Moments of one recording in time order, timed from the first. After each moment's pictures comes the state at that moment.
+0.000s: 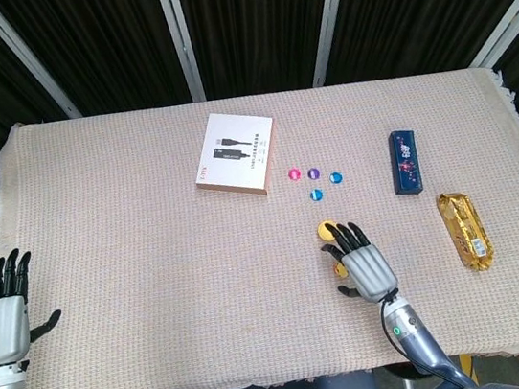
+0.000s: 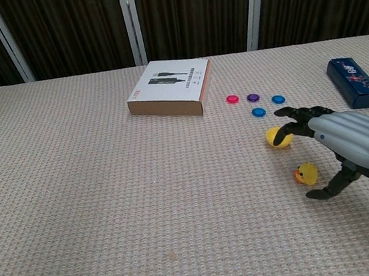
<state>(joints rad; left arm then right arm) -0.13 -1.39 -0.11 -1.46 1.41 1.52 0.27 0.38 -1.75 0.10 -1.30 -1.47 1.19 -0.26</state>
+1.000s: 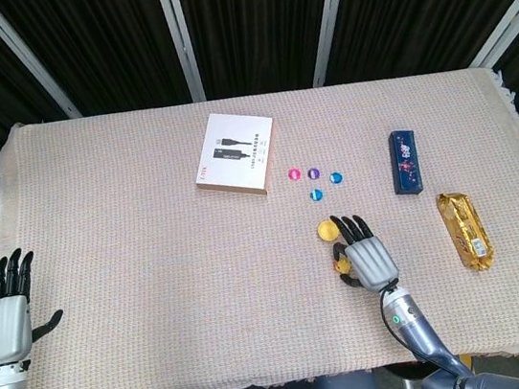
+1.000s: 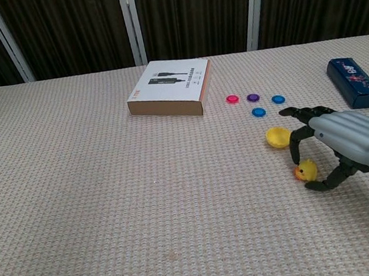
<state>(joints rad) -0.13 -1.40 -0.11 -1.47 1.41 1.52 0.28 0.42 -1.79 0.11 -1.16 -1.44 1.17 -0.21</state>
